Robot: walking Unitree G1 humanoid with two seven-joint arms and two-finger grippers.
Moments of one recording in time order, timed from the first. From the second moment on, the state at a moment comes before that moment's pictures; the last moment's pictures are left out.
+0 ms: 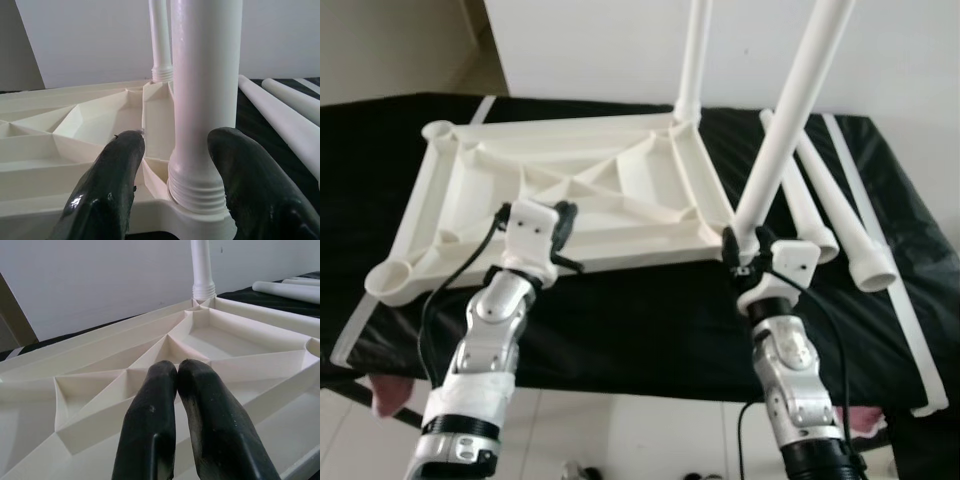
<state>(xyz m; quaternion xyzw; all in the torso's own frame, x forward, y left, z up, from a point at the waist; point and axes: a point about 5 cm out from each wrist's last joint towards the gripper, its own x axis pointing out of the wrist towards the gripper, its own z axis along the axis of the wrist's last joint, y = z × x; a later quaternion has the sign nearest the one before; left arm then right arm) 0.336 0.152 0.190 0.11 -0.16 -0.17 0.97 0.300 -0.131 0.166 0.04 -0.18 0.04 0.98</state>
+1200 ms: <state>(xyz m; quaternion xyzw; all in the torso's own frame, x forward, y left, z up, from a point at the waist) 0.356 0.147 0.189 0.10 -0.14 -0.17 0.97 0.305 -0.147 0.172 0.02 -0.19 0.00 0.98</state>
